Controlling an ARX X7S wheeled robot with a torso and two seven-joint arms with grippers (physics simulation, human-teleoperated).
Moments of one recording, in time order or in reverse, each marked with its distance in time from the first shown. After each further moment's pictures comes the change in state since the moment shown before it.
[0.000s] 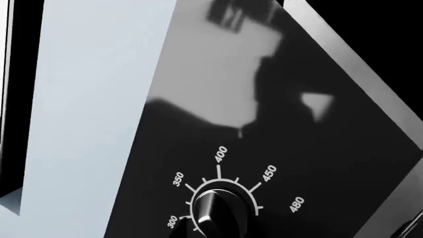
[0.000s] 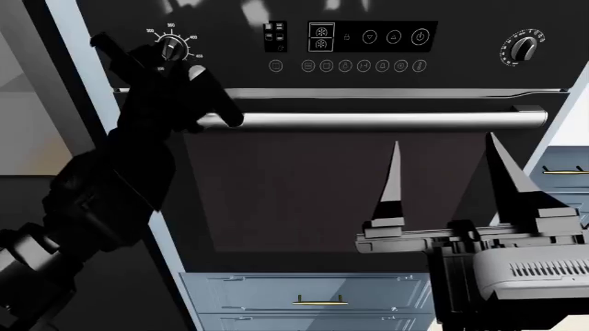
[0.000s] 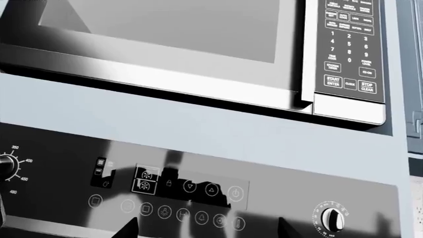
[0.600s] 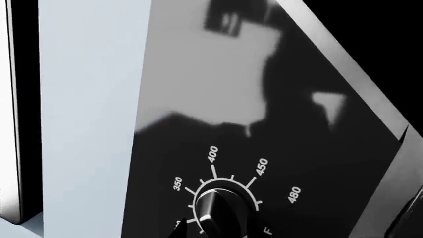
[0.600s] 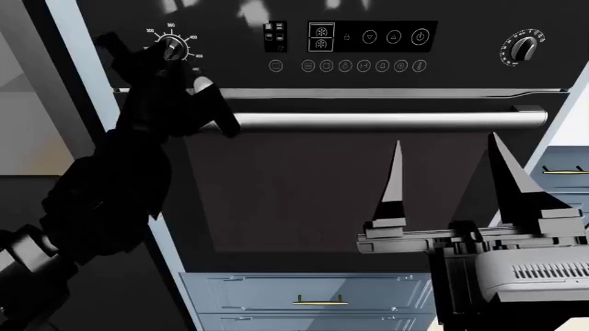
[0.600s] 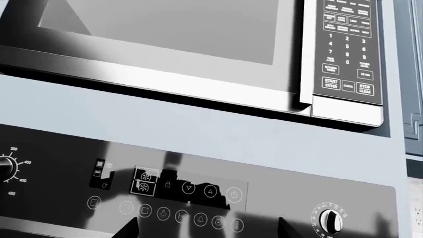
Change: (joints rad) left arm -0.015 -0.025 0.092 -0.013 0.096 0.015 -0.001; right arm -0.001 0.007 -0.002 -0.006 0.000 -0.001 0.009
